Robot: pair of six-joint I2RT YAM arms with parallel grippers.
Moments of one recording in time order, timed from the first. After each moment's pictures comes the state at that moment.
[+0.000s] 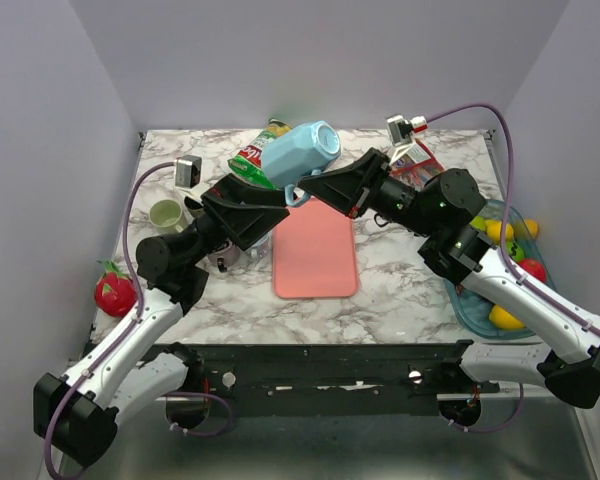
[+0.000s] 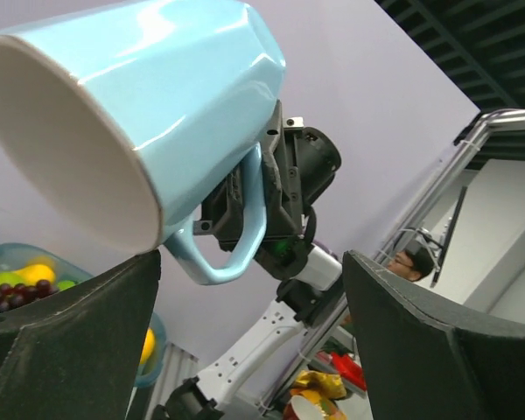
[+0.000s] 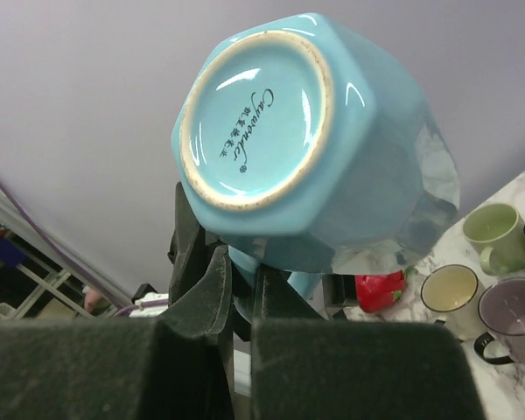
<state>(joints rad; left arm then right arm) -0.47 0.89 0.70 0.94 0.56 -1.27 0.84 1.17 1.24 0.28 -0.34 0.84</state>
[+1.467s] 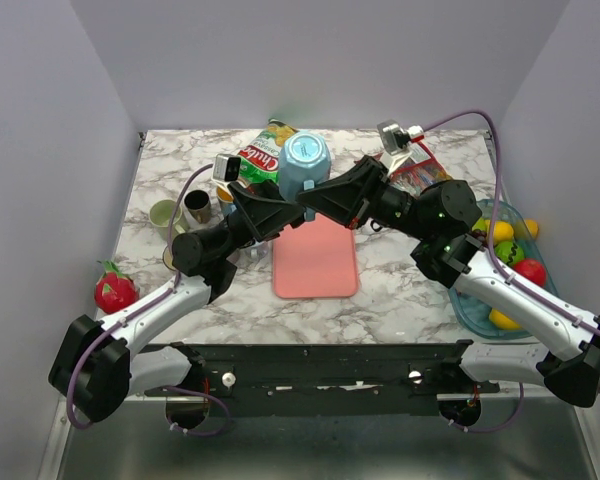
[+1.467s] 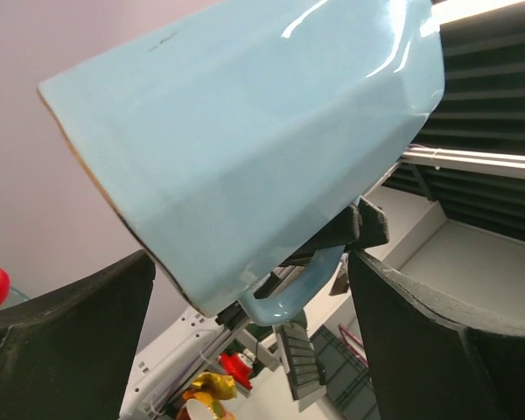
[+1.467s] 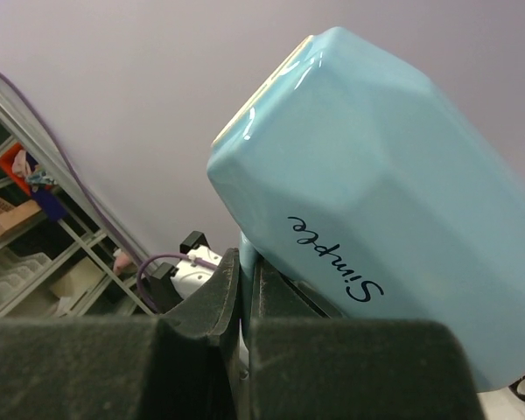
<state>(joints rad) -0.61 1.16 0.68 1.28 0.49 -1.55 0.84 1.18 1.15 0.51 -0.45 0.86</state>
